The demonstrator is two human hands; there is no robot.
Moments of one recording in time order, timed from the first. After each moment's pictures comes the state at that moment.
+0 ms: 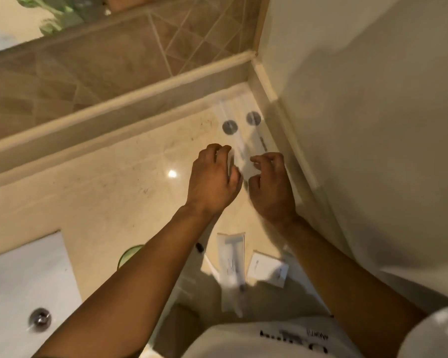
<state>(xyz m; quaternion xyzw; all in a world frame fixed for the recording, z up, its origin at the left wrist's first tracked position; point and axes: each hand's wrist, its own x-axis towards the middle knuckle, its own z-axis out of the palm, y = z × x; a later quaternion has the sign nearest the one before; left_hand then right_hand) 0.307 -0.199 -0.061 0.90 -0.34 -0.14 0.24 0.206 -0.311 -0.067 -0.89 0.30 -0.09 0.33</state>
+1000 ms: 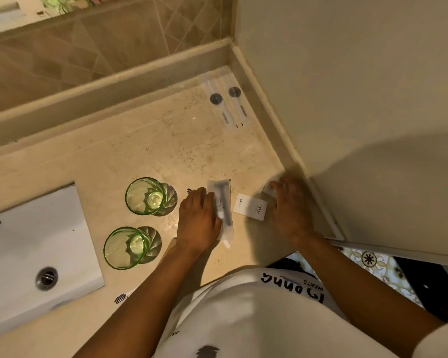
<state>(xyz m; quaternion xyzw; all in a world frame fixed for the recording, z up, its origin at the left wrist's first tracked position) 0.127 -0.068 -0.053 0.91 -0.35 -0.19 0.10 0.010 -0.275 -0.056 -0.92 0.32 0.11 0.17</state>
